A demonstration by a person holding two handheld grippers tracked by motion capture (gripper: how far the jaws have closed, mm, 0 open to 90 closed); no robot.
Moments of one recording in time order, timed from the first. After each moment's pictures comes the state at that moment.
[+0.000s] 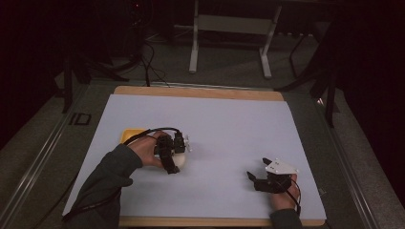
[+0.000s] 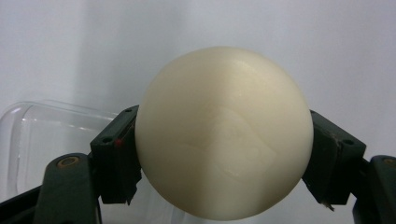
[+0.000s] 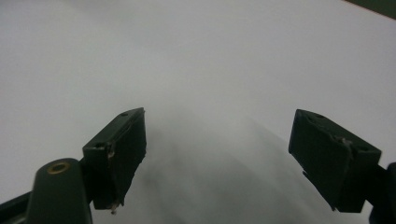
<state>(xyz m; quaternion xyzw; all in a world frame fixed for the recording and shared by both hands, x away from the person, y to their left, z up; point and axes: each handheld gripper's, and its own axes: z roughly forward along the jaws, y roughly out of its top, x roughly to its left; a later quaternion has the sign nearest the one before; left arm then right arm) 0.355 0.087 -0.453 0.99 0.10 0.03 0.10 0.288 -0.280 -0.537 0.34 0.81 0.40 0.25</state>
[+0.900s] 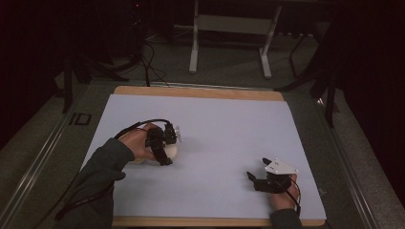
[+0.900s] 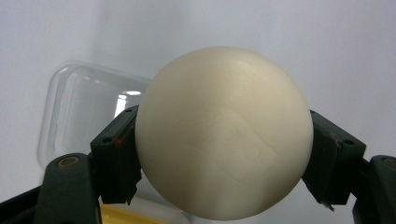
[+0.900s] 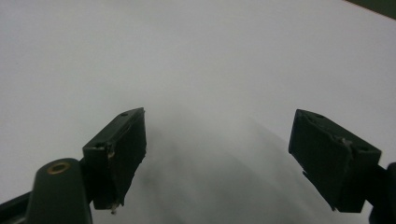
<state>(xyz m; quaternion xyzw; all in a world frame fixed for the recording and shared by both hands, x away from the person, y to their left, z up) 0.371 0.112 -0.442 0.99 0.14 0.04 0.09 0.288 -0.279 -0.537 0.34 0.82 0.39 0.26</state>
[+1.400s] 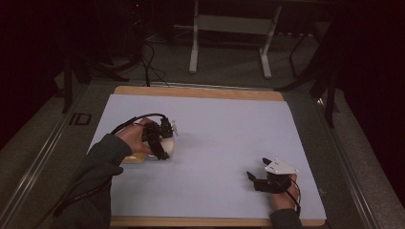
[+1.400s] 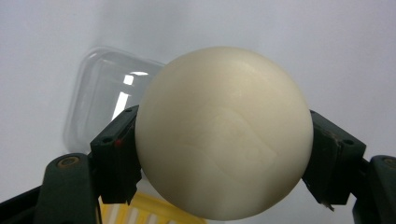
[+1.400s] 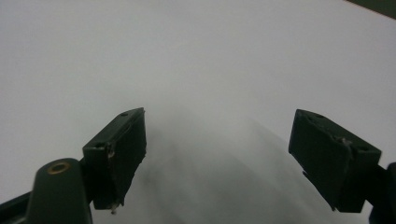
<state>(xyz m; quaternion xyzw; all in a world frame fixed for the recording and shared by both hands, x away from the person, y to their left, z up) 0.384 0.125 -0.436 0.98 0.17 0.04 0.10 0.288 -0.279 -0.537 0.34 0.82 0.39 0.26</state>
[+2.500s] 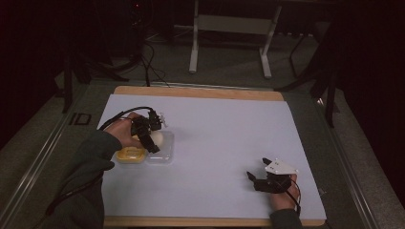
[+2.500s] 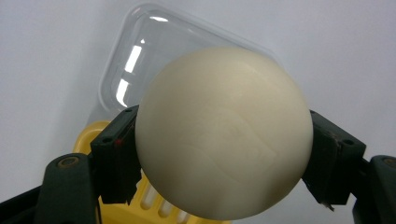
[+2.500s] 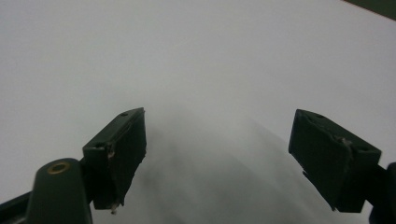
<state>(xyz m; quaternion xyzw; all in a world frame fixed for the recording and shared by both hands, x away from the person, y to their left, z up) 0.398 0.158 -0.432 0.97 0.21 0.04 0.09 0.287 -0.279 -0.537 0.34 0.82 0.39 0.26</state>
